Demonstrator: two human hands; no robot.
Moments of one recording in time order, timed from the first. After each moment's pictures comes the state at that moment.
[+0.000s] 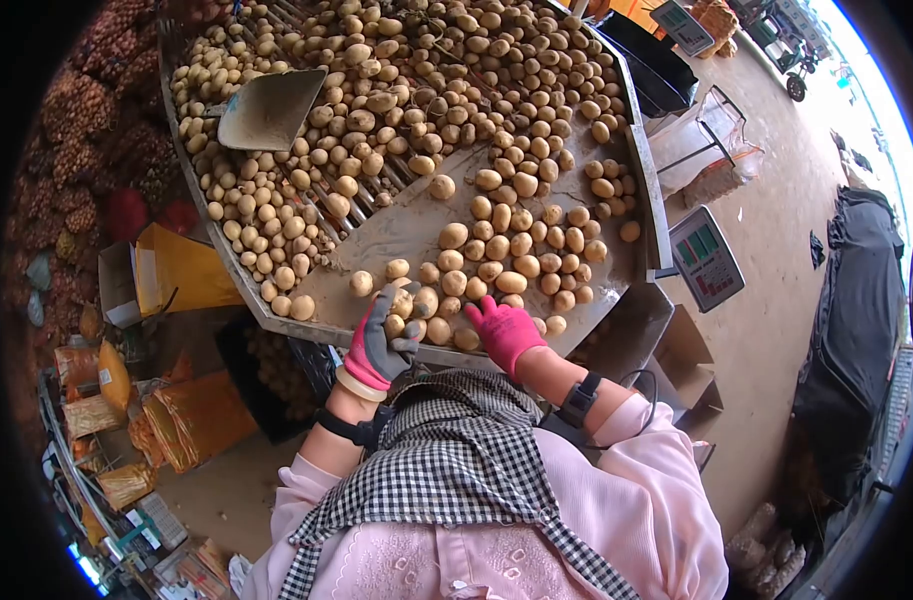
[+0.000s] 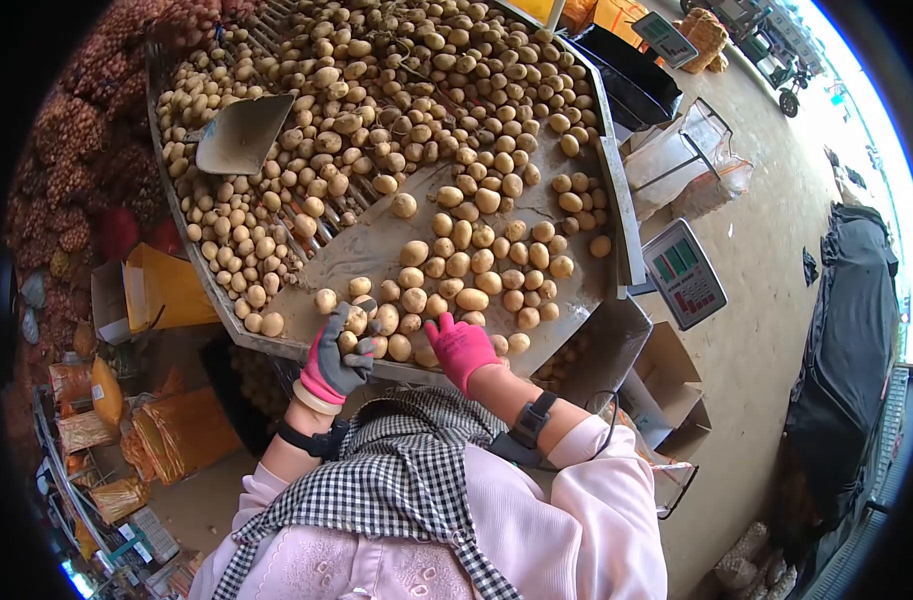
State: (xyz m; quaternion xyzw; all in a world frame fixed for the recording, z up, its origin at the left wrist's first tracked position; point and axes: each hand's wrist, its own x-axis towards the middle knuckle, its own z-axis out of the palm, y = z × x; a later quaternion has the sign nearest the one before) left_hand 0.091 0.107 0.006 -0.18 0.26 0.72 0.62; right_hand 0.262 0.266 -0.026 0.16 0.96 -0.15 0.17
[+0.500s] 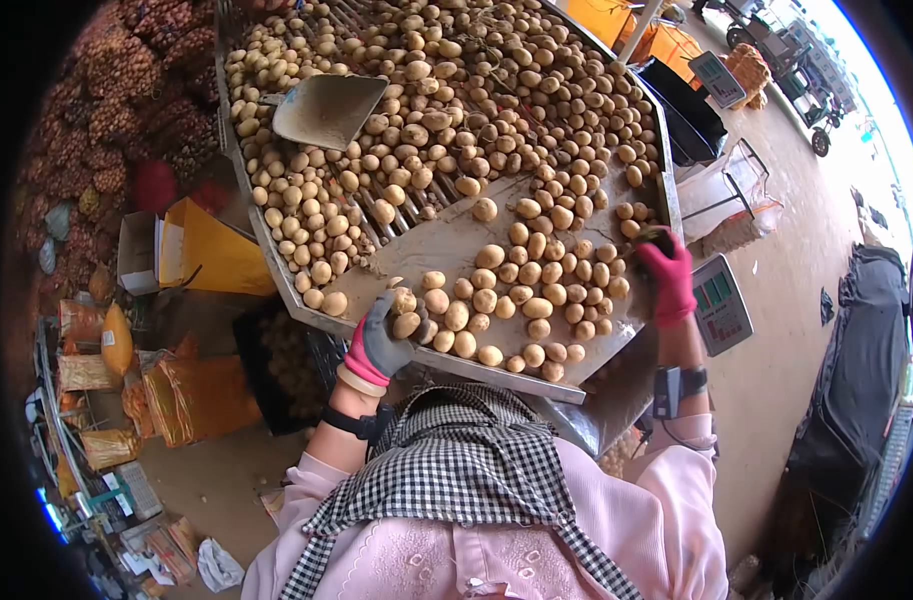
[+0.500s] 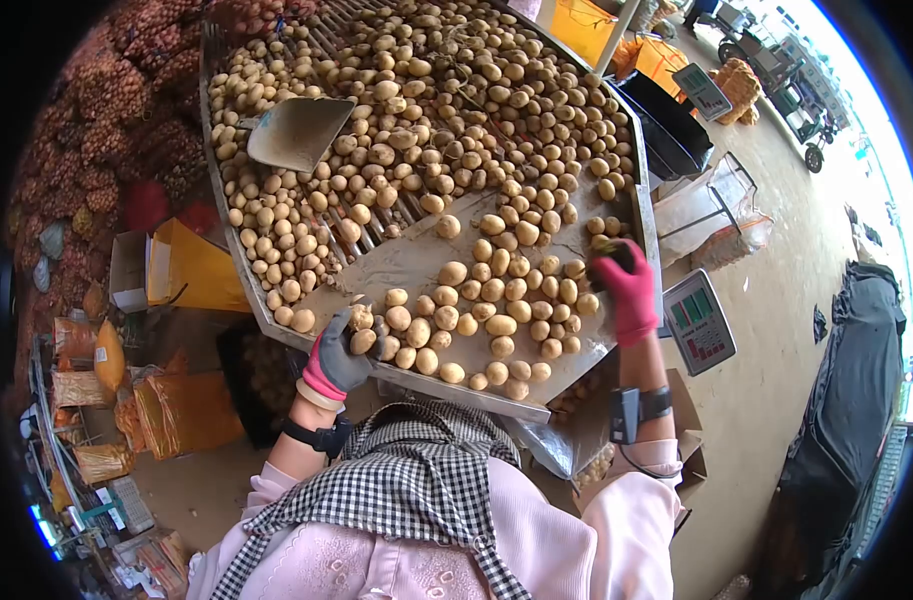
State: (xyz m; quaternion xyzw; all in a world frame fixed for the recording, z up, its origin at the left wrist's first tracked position) left_hand 0.070 0.079 0.016 0.42 0.78 0.45 0.13; right_hand 0.297 0.444 0.083 0.34 0.65 -0.62 -0.29
